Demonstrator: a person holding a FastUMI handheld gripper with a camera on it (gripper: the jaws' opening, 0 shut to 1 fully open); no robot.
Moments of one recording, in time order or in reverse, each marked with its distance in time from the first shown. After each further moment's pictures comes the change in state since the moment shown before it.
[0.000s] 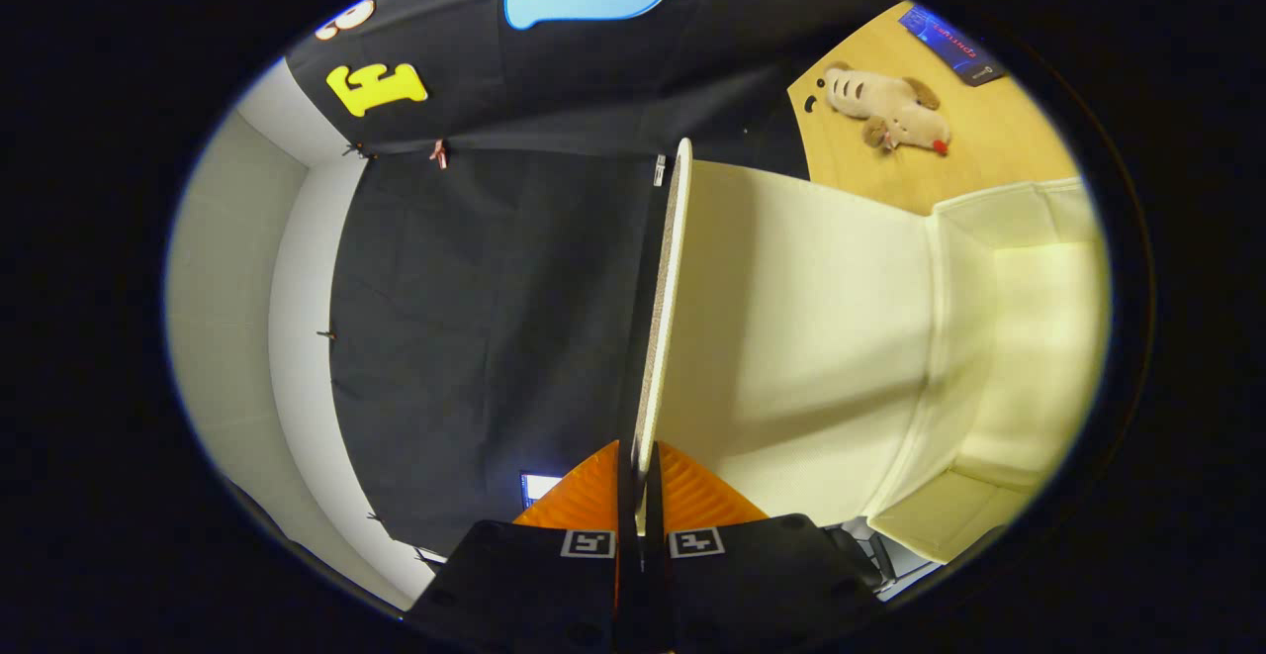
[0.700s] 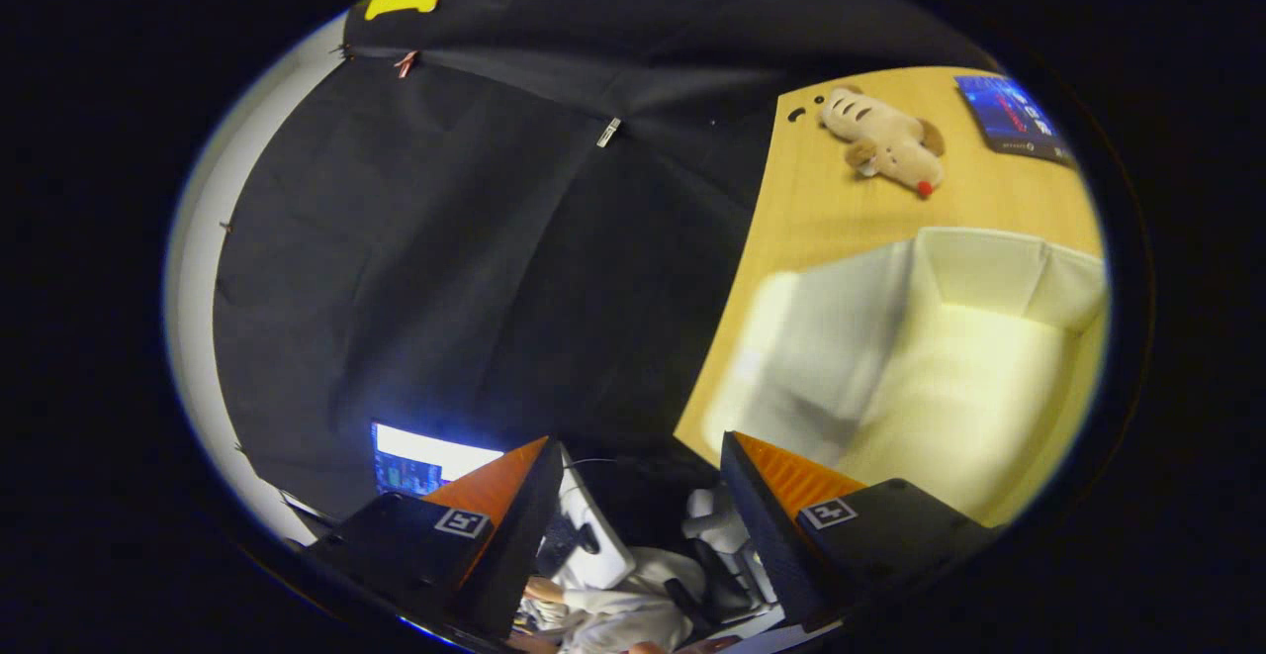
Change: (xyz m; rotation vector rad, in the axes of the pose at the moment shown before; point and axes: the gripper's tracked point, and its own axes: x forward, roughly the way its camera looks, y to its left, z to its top) arm 0.011 -0.087 -0.011 -0.329 0.032 -0.352
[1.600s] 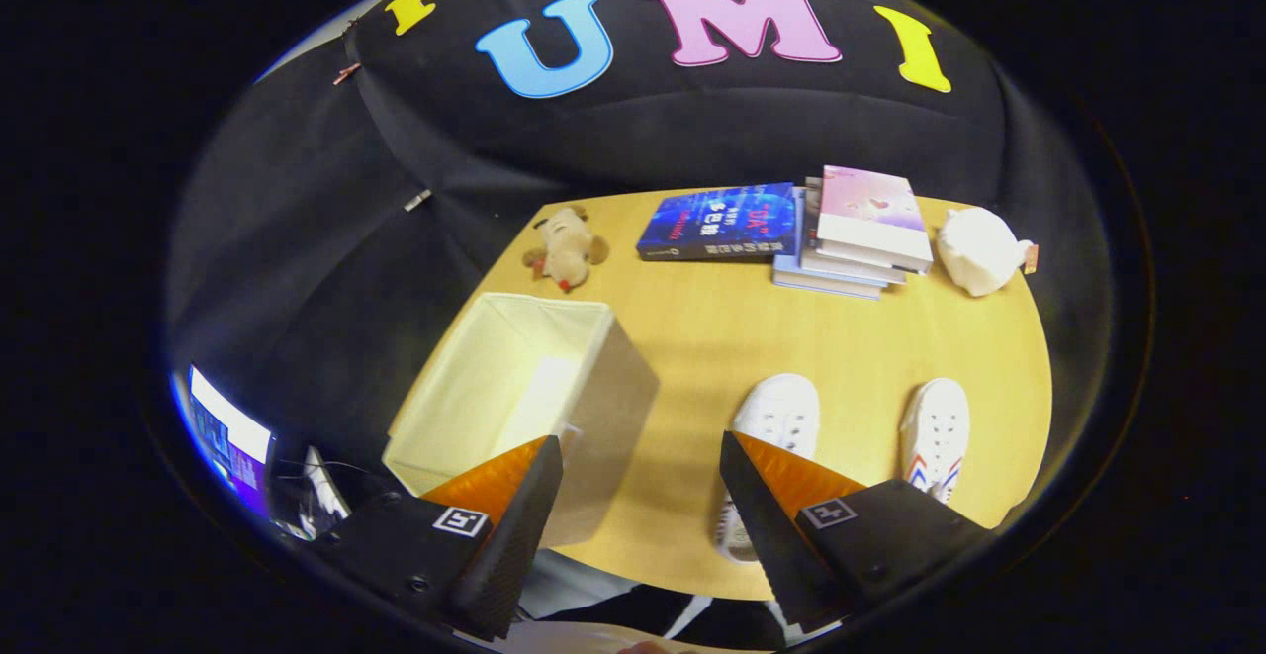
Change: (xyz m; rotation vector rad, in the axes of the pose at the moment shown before) arm -0.262 -0.249 -0.018 -0.210 -0.274 -0.663
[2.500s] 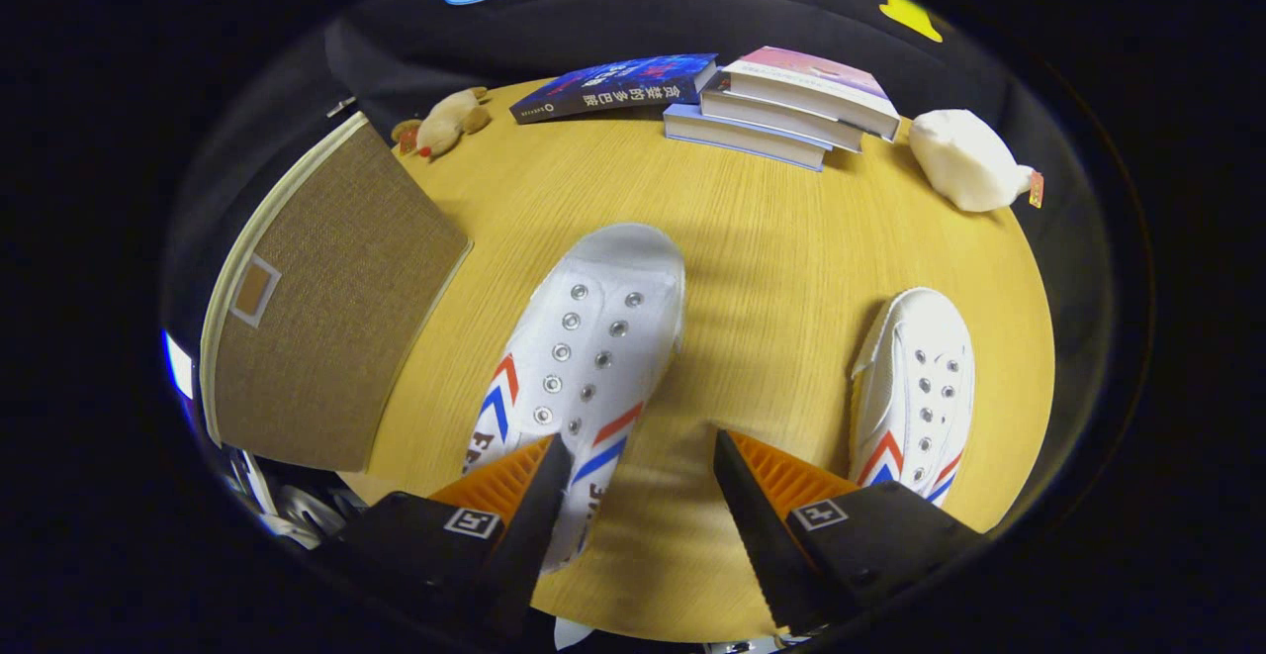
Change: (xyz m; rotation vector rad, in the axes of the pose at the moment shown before) arm 0.102 -0.137 -0.121 -0.050 0.242 -0.103
